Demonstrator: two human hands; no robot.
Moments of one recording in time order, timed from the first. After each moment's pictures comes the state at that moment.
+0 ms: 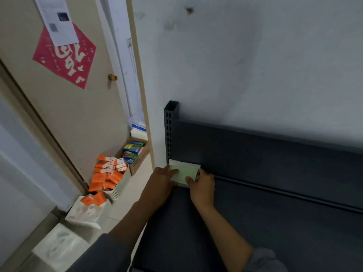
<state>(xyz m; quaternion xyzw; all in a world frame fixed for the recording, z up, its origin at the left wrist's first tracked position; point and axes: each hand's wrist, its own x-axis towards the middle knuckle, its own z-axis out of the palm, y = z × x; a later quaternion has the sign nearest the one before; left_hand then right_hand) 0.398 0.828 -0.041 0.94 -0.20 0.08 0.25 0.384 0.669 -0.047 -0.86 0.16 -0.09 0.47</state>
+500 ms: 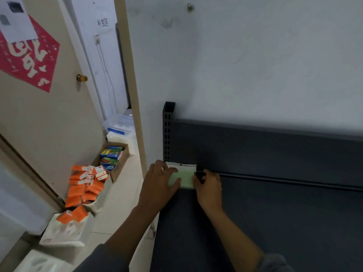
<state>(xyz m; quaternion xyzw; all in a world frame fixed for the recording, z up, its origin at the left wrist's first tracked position) 0.417 0.847 -0.045 0.91 -0.25 0.16 0.28 0.370 0.670 -0.044 -0.87 0.23 -0.14 0.41</state>
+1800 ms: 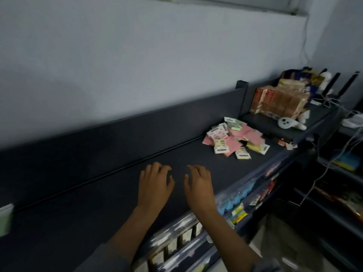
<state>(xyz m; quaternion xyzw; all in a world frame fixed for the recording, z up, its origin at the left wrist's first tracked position) 0.167 0.422 0.002 0.84 -0.46 0.15 0.24 0.043 0.327 -0.009 -0.85 0.34 -0.35 0.20</state>
